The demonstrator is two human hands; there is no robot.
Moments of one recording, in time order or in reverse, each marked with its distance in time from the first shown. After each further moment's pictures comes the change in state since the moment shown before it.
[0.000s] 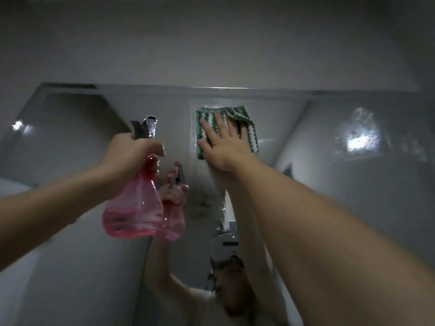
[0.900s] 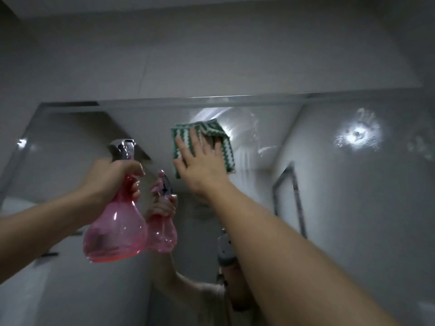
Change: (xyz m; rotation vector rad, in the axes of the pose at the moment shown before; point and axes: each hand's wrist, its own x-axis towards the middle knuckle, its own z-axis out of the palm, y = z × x) left_hand 0.013 -0.006 -0.040 0.007 0.008 -0.174; right_hand 0.003 -0.058 0.019 -0.013 0.097 -0.078
